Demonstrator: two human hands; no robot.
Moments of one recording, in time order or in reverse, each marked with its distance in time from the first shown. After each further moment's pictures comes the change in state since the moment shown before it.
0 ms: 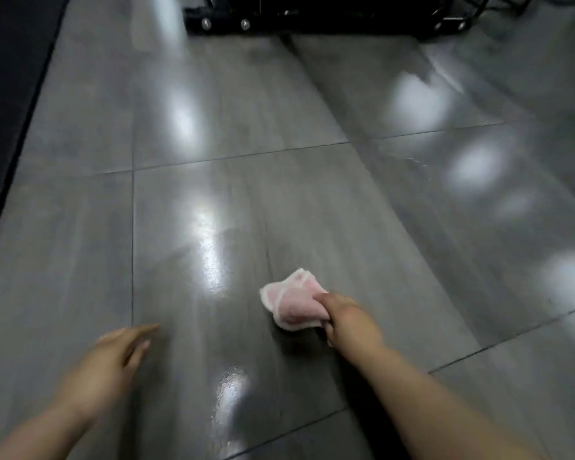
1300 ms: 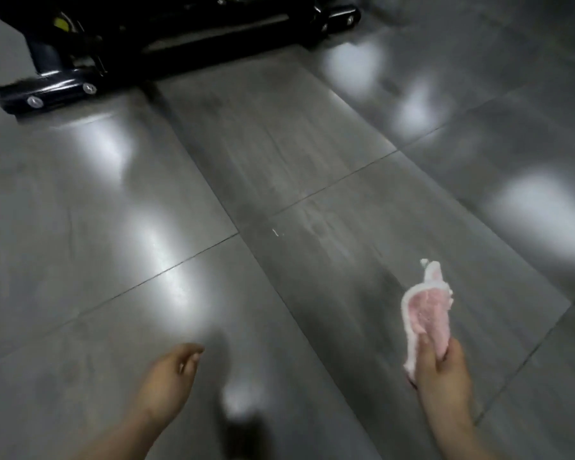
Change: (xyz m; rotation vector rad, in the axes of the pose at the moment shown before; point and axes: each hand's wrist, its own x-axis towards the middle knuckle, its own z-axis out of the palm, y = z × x) left_hand 0.255 0.340 0.011 -0.101 -0.243 0.030; right_hand 0.064 0.221 -0.236 0.810 0.752 0.863
